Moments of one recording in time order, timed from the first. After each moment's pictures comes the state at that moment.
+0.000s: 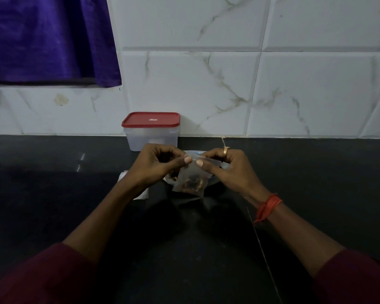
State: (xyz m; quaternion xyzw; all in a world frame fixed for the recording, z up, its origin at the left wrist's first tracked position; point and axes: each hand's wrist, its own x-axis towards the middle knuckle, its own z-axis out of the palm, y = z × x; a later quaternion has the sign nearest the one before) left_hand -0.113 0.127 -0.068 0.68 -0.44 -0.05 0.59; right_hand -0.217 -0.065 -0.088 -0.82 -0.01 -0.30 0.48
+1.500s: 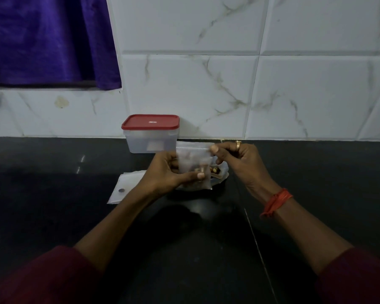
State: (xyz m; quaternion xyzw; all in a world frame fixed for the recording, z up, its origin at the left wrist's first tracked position) left_hand -0.132 0.108 -0.077 0.66 -0.42 -0.10 0.61; right_hand -0.225 -0.080 -0.069 -0.75 -0.03 -0.32 0.58
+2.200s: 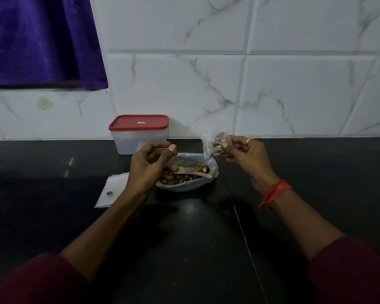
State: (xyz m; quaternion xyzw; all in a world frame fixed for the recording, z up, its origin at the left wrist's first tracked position) left_hand -0.131 0.102 -0.078 0.64 -0.28 -0.05 0.71; right_hand -0.223 -0.124 -0.077 -0.71 0.13 -0.34 0.60
